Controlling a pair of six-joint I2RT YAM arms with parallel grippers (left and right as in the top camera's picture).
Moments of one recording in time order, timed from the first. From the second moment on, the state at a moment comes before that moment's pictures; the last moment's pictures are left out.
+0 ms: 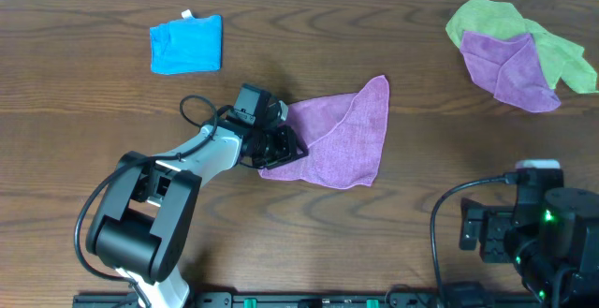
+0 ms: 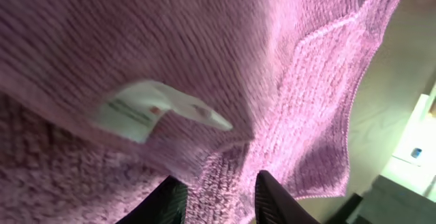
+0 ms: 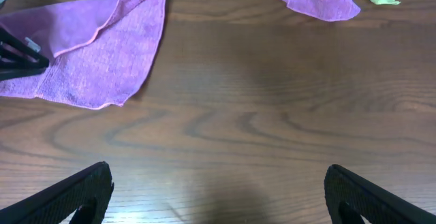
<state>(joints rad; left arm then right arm) -0.39 1.85 0.95 -0.28 0.64 -0.64 0.10 0.71 1.27 -1.43 0.13 0.08</state>
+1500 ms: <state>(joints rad) -0.39 1.85 0.95 -0.21 0.51 -0.70 0.10 0.71 1.27 -1.43 0.13 0.07</state>
